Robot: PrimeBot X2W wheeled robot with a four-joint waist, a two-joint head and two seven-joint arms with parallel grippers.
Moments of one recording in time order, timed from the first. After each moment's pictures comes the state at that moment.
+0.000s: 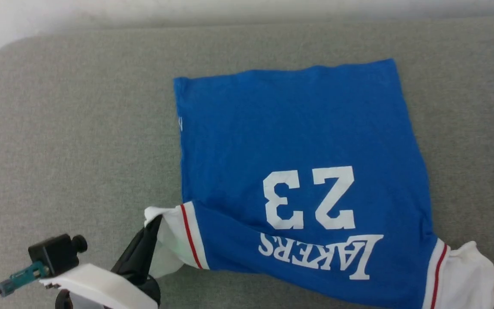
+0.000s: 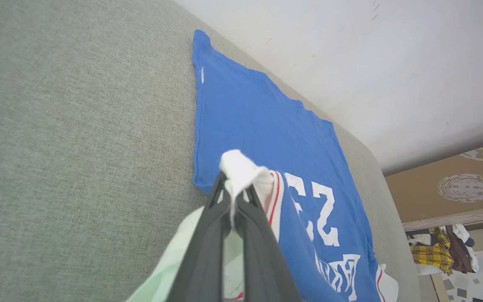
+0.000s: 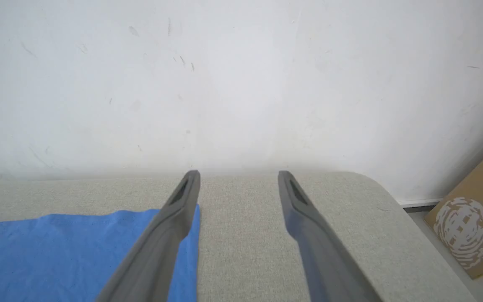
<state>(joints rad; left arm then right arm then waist) 0.16 0.34 -0.21 -0.40 -0.92 0.18 0.16 -0.34 -0.08 -0.30 -0.35 0.10 0.13 0.54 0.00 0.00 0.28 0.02</state>
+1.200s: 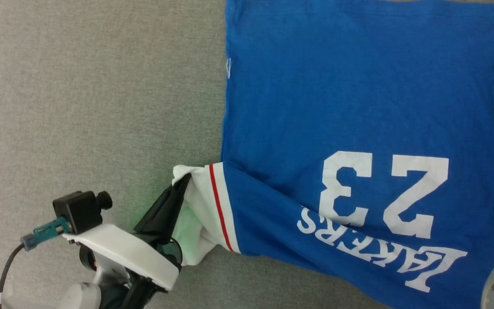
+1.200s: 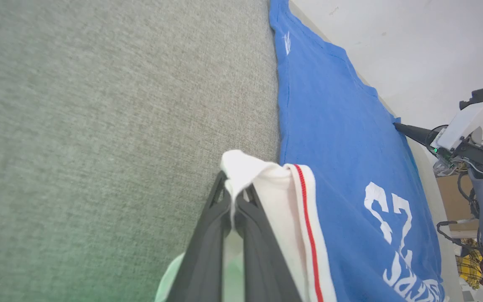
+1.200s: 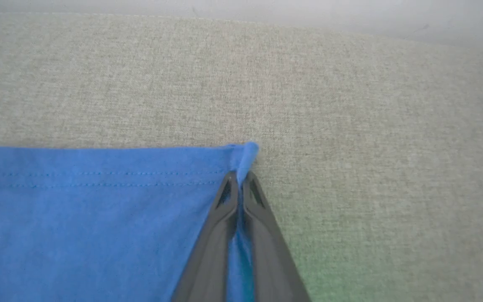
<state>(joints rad) -0.05 0.31 -0.28 -0.32 -0.91 0.08 0.16 -0.86 -0.11 -0.37 0.31 -0.17 0.13 0.70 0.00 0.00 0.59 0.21</state>
